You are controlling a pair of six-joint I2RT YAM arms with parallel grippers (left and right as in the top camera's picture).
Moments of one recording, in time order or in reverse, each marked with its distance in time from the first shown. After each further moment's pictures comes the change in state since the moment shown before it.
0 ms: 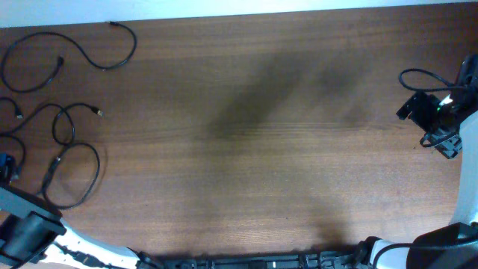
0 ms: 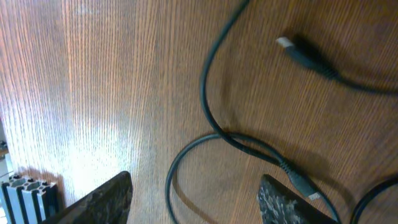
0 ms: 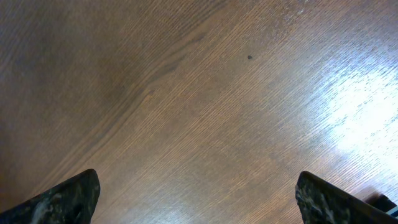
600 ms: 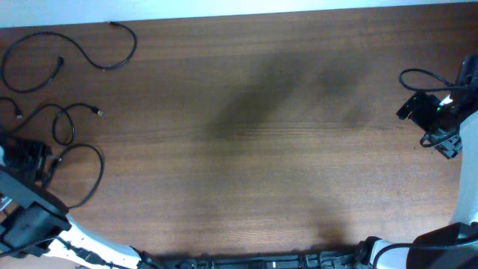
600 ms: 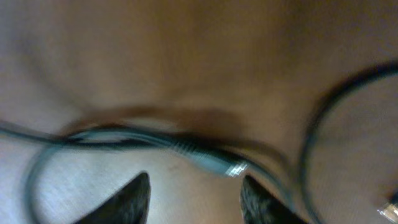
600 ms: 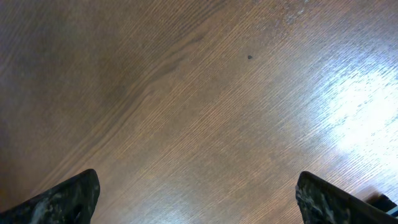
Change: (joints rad) left arm -0.092 0.002 -0.266 0.397 0.308 0.225; right arm 0.000 0.000 0.000 0.000 0.000 0.000
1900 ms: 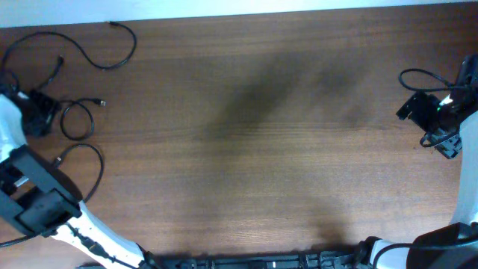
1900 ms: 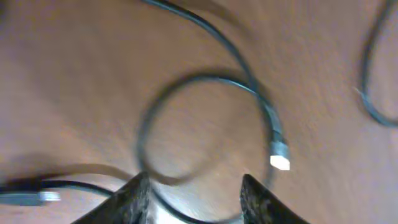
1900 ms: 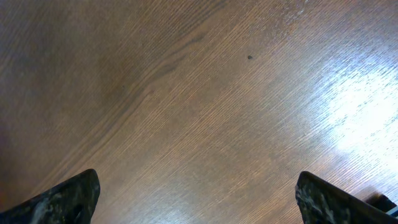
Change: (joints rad) left arm -0.195 0.055 0.247 0.001 0.020 0.108; right arm 0.000 0.000 0.000 0.000 0.000 0.000
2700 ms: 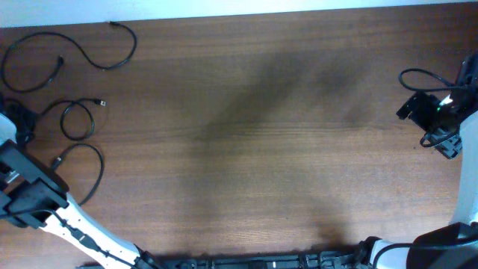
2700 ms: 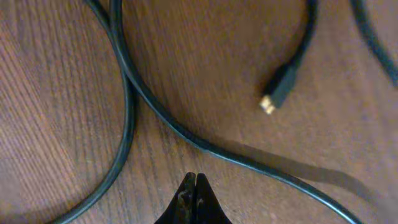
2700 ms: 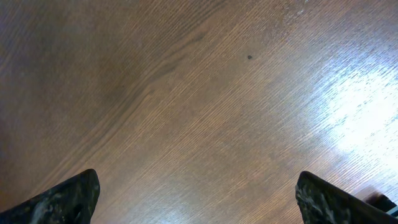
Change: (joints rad) left arm 0.099 0.188 0.005 0.338 -0.193 0.006; right arm 0.000 0.000 0.000 0.000 0.000 0.000
